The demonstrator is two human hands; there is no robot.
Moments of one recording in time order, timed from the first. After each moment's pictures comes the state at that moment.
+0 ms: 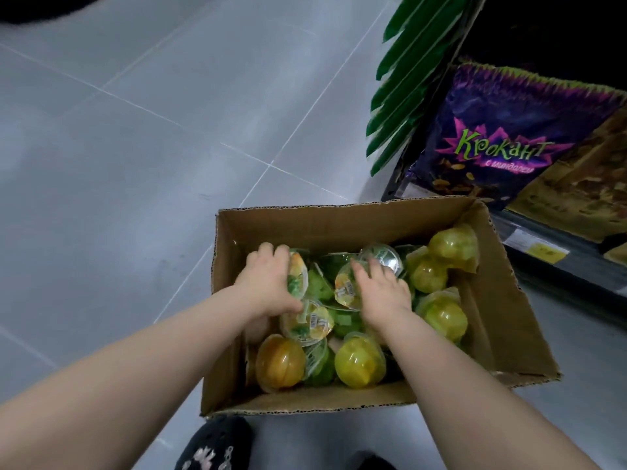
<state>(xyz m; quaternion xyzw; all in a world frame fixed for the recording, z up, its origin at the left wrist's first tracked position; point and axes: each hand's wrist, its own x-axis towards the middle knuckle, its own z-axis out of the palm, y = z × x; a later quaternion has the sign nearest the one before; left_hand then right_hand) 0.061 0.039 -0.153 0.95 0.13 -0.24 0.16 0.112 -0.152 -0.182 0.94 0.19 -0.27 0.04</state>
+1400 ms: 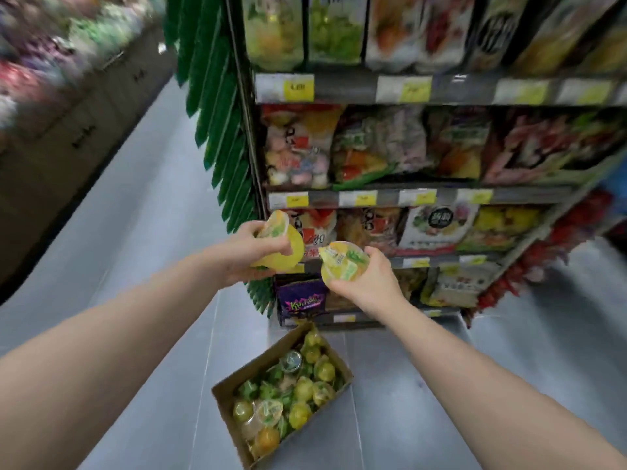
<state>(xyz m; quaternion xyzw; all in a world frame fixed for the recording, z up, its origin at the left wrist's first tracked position) 0.129 -0.059 0.555 0.75 0.11 -0.28 0.59 0.067 -0.262 0.503 0.88 -0.19 -0.05 -0.43</state>
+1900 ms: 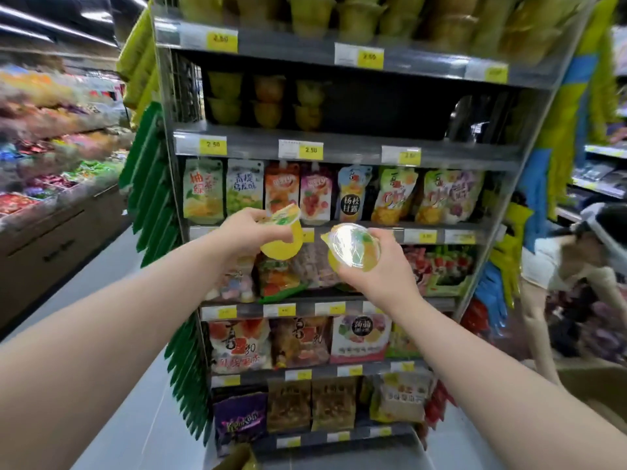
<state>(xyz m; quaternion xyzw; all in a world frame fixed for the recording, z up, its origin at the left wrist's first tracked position) 0.102 -0.216 0.780 0.85 -0.09 -0.05 0.52 0.022 -0.433 0.734 0.89 -0.06 0.21 -0.41</state>
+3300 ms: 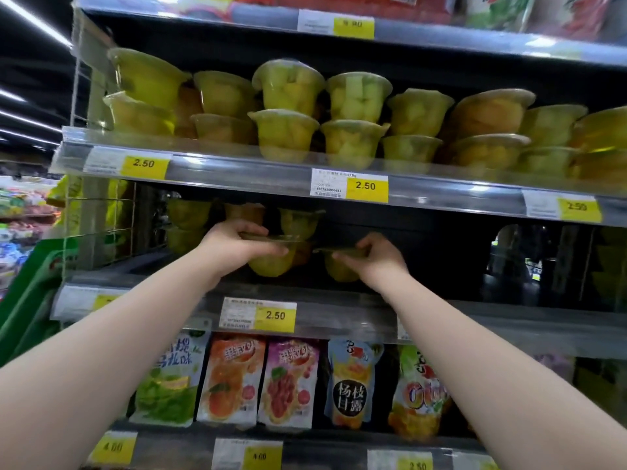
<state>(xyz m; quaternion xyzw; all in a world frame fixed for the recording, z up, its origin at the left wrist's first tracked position) 0.366 -0.300 0.910 0.81 -0.12 0.19 0.55 0.351 -0.535 0.911 0.89 -0.02 0.26 -0.37</state>
